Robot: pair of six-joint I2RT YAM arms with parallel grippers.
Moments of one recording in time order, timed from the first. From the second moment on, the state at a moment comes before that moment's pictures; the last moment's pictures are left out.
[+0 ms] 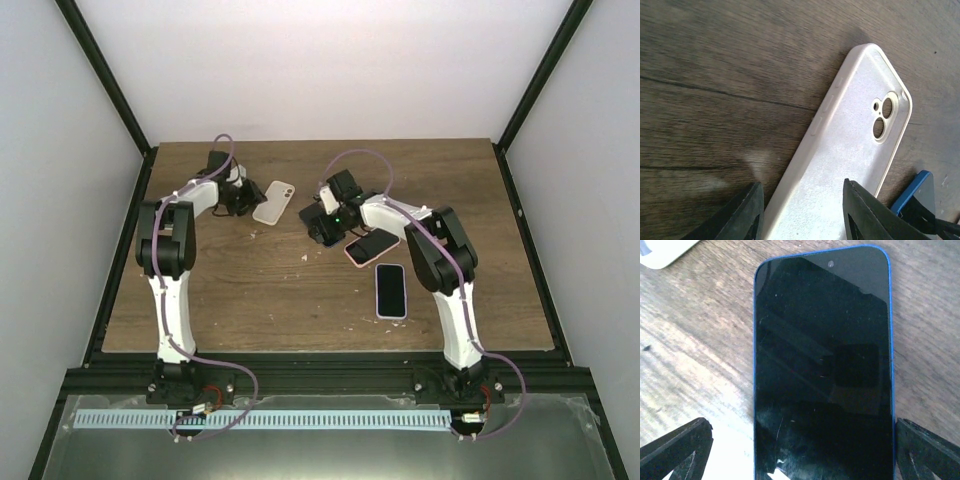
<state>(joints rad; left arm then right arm) -0.07 2.22 1.60 -0.42 0.47 -0.53 0.54 2.15 1.54 -0.42 -0.25 0.02</state>
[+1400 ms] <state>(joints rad) -0.26 1.86 1.11 -0.45 0.26 -0.58 0.62 1.98 1.25 -0.29 -0.02 0.16</state>
